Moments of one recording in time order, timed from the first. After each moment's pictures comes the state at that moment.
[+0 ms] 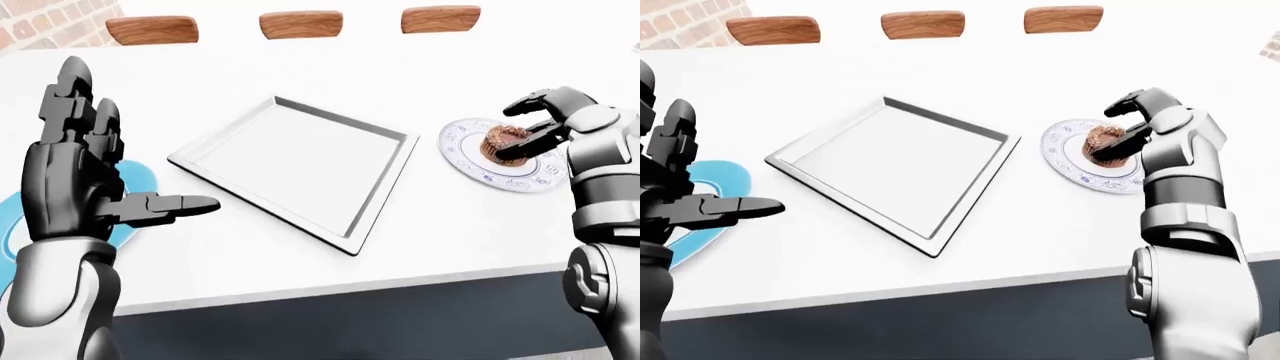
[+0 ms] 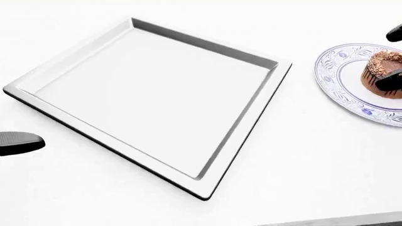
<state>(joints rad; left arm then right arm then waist) -0.28 0.32 0.42 -0.80 -0.13 0.77 -0.07 -1.12 -0.70 -0.13 0.98 -0.69 0.39 0.42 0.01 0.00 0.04</state>
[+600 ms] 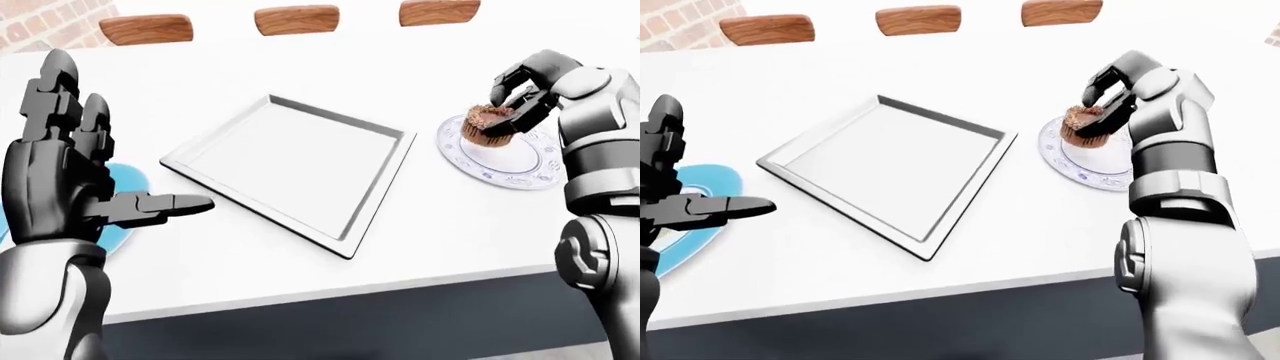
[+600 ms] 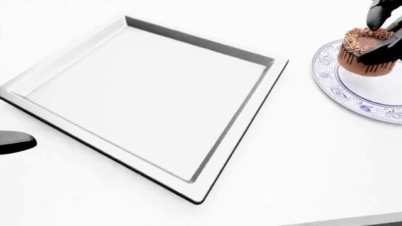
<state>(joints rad) -0.29 0.34 0.45 -0.83 -0.16 0.81 -0.06 -1.30 -0.65 -0.10 1.07 -0.74 0.30 0.46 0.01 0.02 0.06</state>
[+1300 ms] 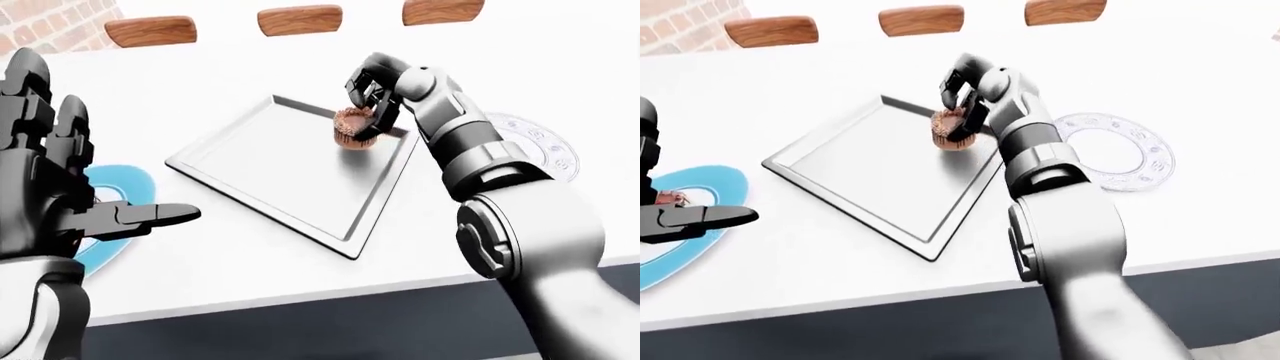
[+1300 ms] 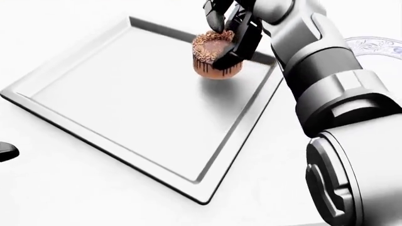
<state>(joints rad) -0.26 0.36 0.52 -0.92 -0.22 0.86 -0.06 -1.54 -0.21 -0.05 1.38 -0.70 0.07 0.35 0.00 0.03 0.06</state>
